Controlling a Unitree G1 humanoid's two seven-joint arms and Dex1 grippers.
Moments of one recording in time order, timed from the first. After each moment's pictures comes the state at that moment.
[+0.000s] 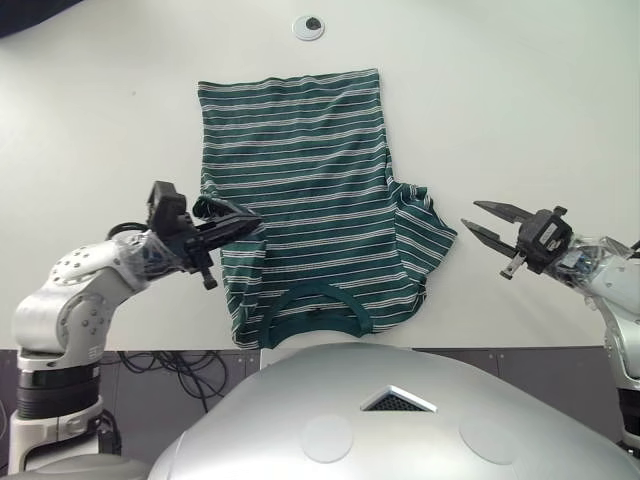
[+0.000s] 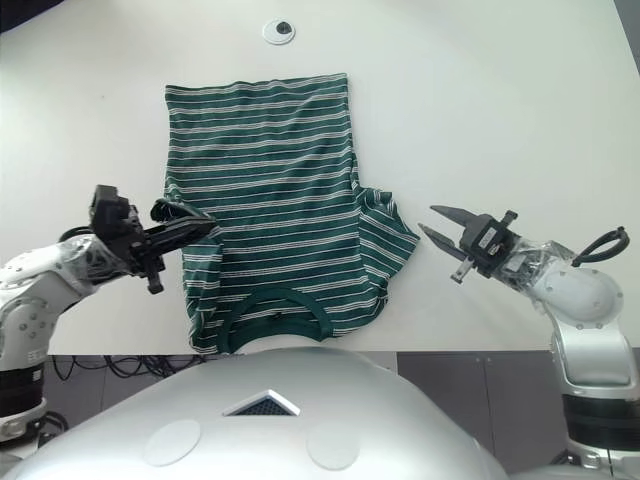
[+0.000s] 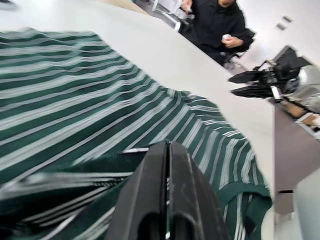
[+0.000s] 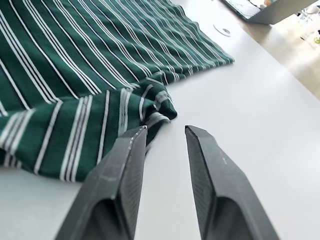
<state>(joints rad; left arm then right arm) 0.30 0.67 0.14 -0.37 -0.76 0.65 -0.96 0.47 -0.76 -0.15 -0.35 0.19 -0.06 0.82</state>
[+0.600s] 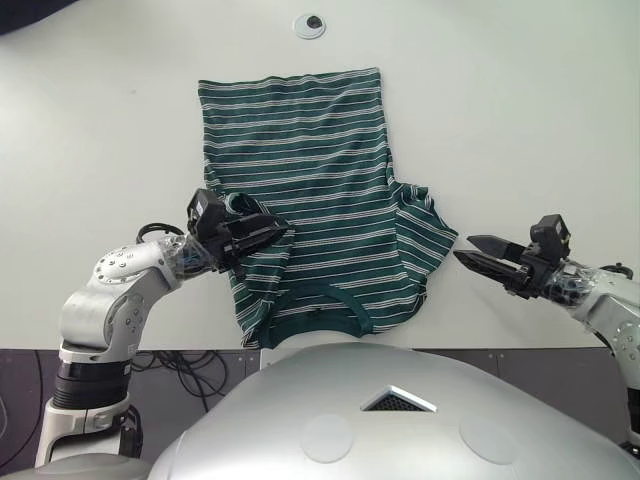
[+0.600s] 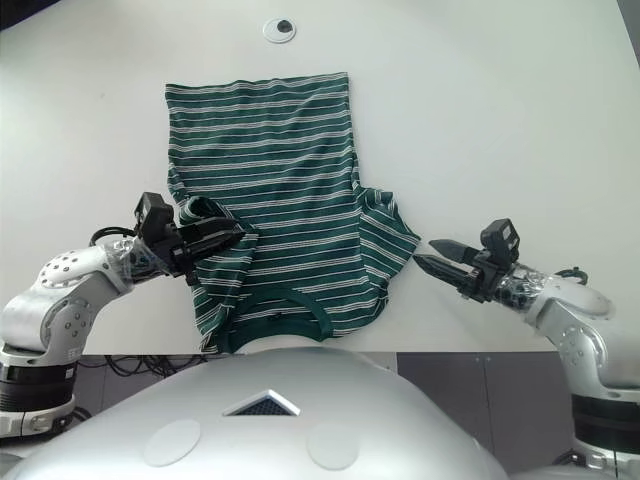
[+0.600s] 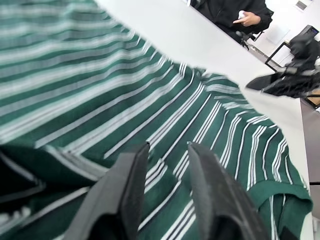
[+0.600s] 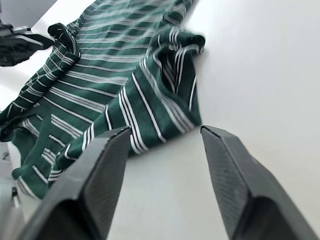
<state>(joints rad) 0.30 0.62 0.06 -0.41 -0.64 0.60 -0.87 0.46 -0.75 -0.19 -0.33 0.72 0.70 0.86</state>
